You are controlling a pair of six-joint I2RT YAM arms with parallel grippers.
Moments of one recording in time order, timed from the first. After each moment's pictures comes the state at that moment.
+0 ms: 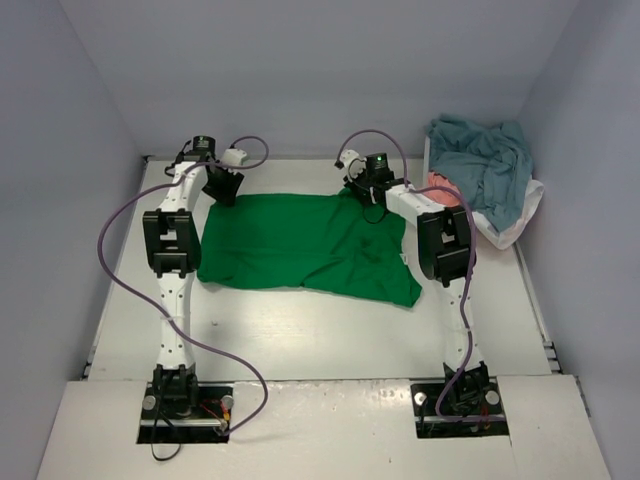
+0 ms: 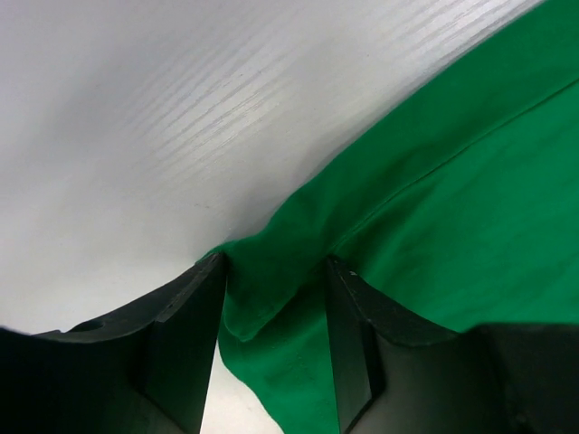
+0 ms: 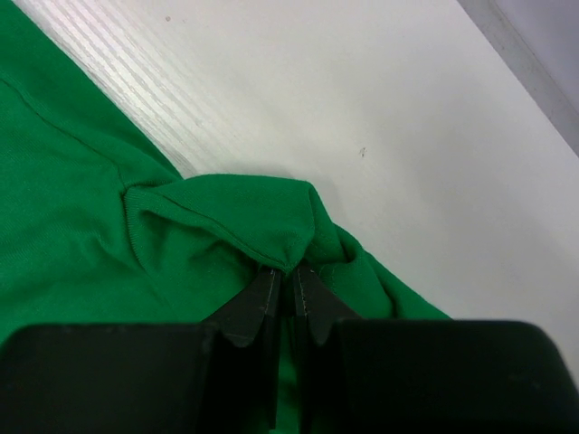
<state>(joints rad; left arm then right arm) 0.00 2.54 2.34 -0.88 0.28 0.53 0.31 2.39 1.82 -0.13 -0.18 -0.49</state>
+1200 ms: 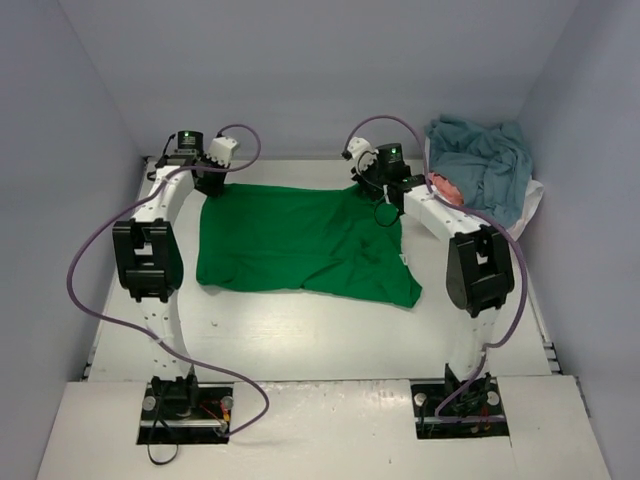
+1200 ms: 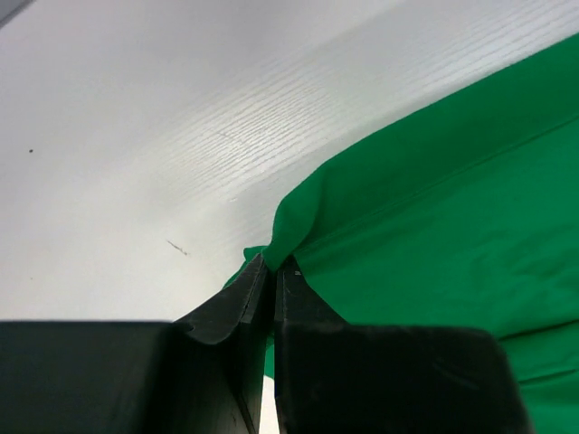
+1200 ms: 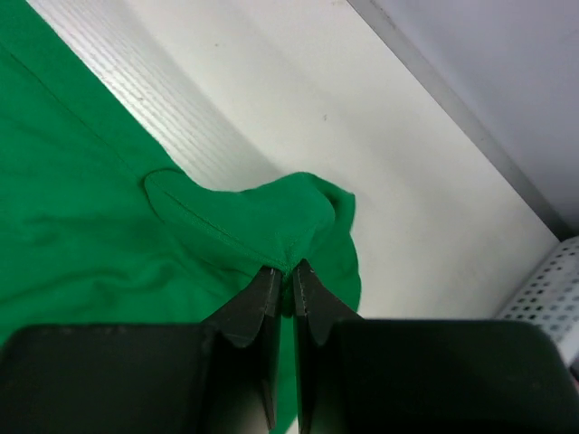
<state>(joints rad) -0.01 2.12 1.88 -0.66 0.26 0.44 0.33 2.00 1.56 -0.19 -0.12 -0.48</state>
